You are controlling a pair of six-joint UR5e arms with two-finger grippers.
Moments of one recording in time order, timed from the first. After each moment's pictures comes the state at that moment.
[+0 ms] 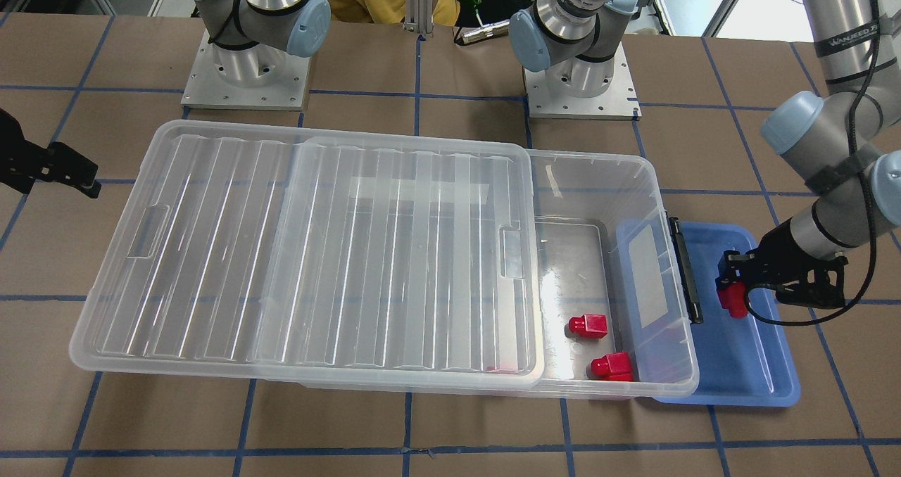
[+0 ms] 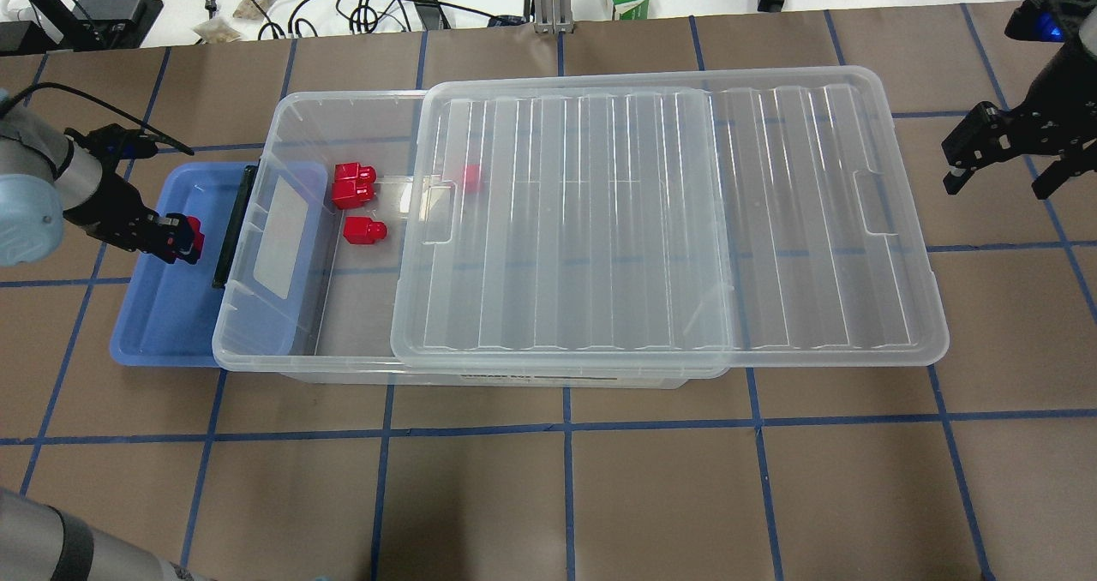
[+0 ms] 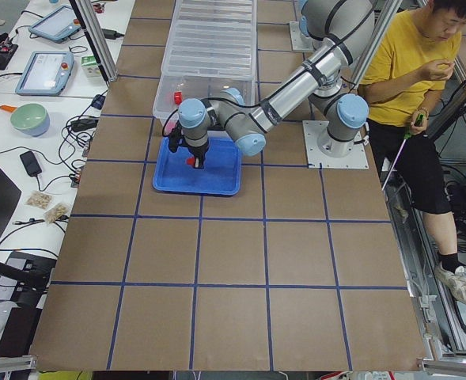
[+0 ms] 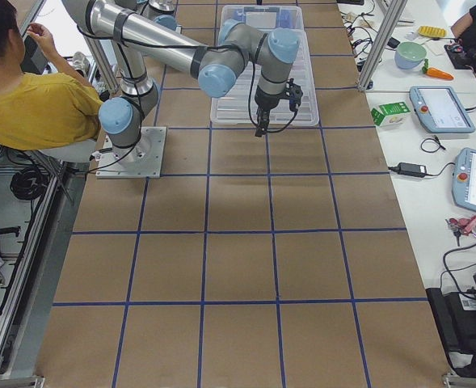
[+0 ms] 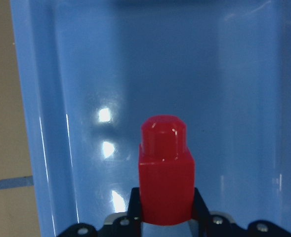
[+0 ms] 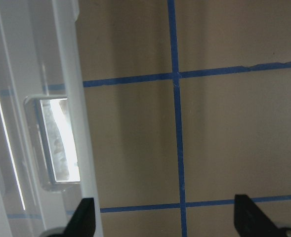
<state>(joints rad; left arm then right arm) -1.02 -1.94 -1.83 -1.02 1.50 0.63 1.15 -1.45 1.65 -1.63 -1.58 -0.34</state>
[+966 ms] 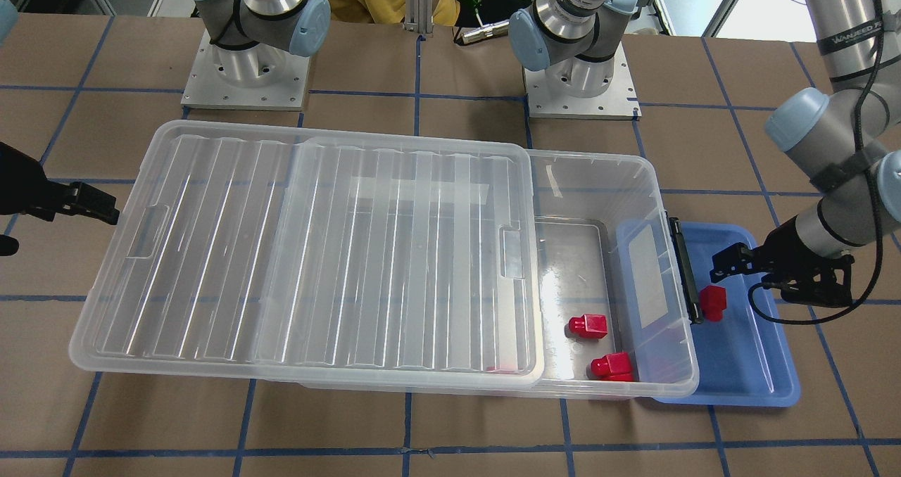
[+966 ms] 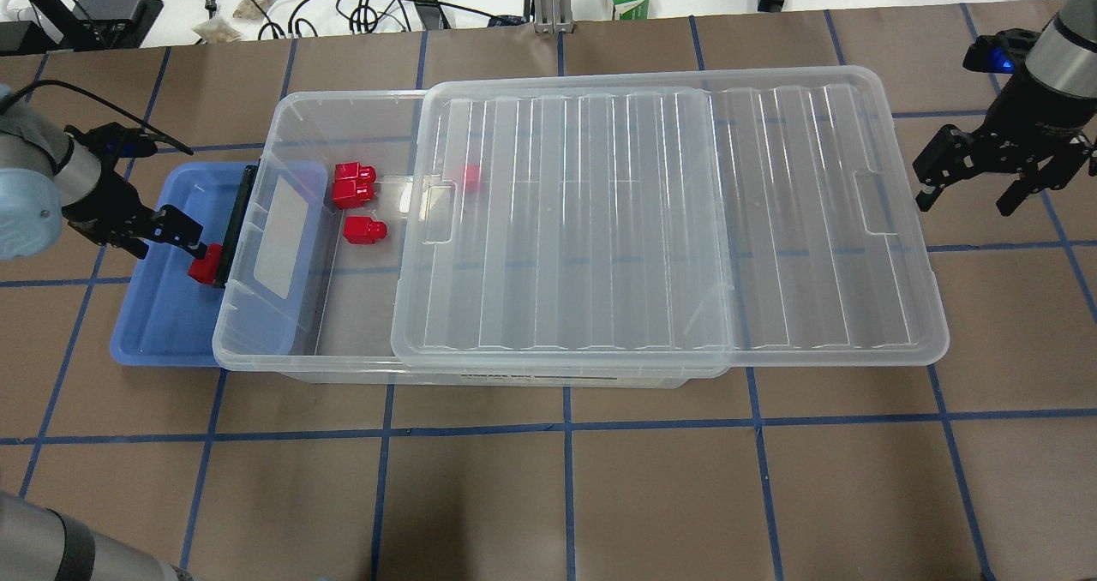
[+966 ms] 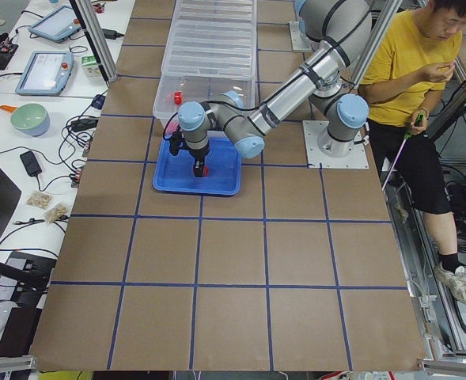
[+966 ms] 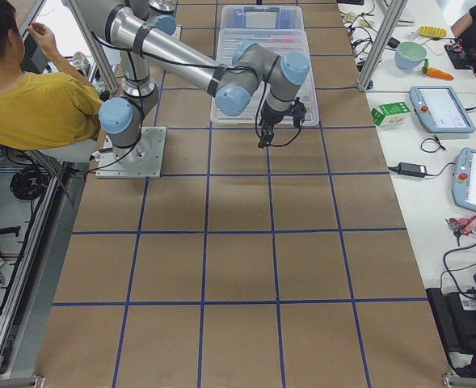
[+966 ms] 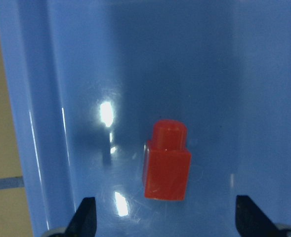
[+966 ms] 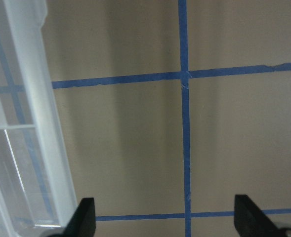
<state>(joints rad) -1.04 -1.90 -1.76 -1.13 1.53 0.63 1.17 -1.37 1.65 -1.63 -1.59 -0.33</state>
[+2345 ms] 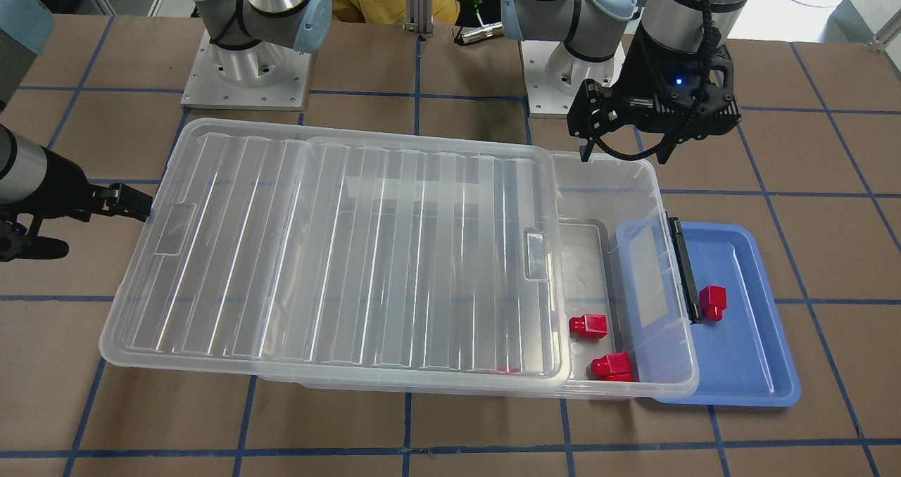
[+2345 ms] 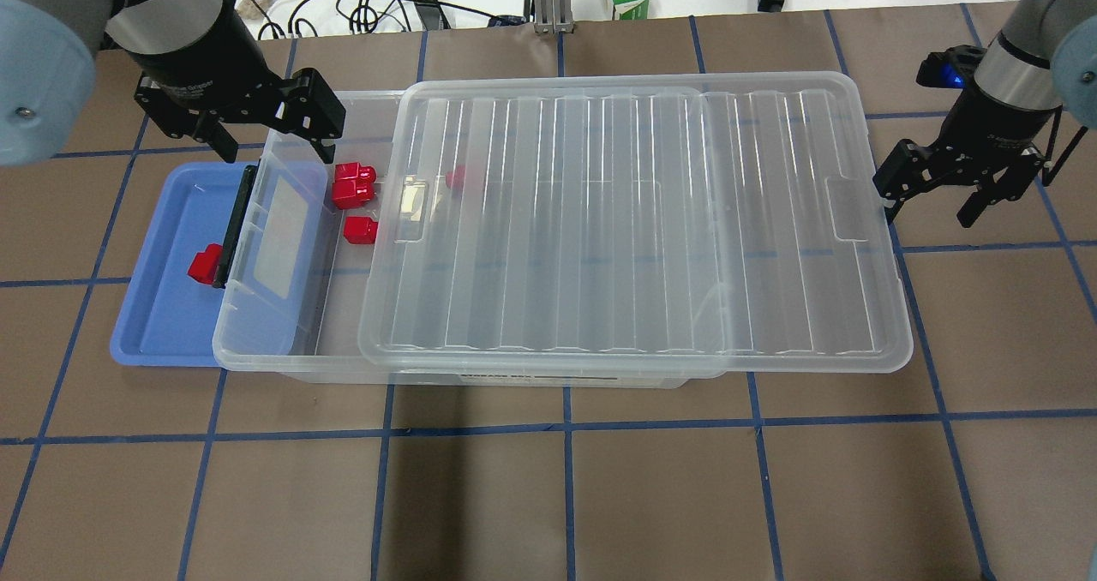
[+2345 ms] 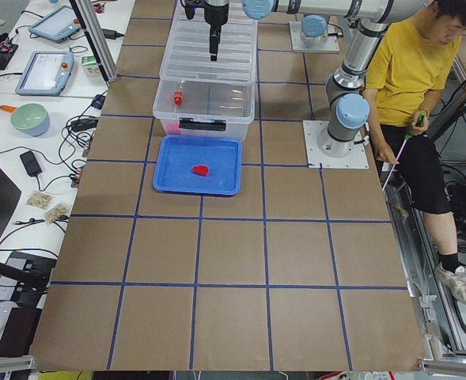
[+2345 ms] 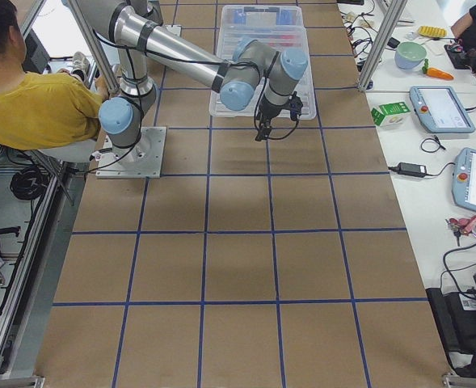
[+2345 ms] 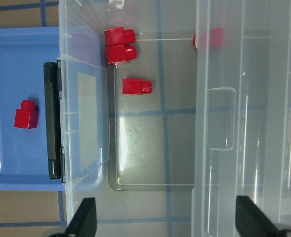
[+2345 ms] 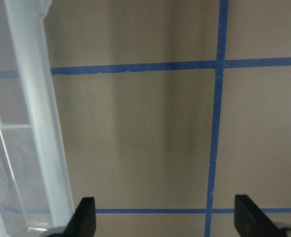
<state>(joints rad) -1.58 -1.57 -1.54 -1.54 1.60 0.03 1.25 -1.37 1.68 -1.62 -1.59 -0.28</state>
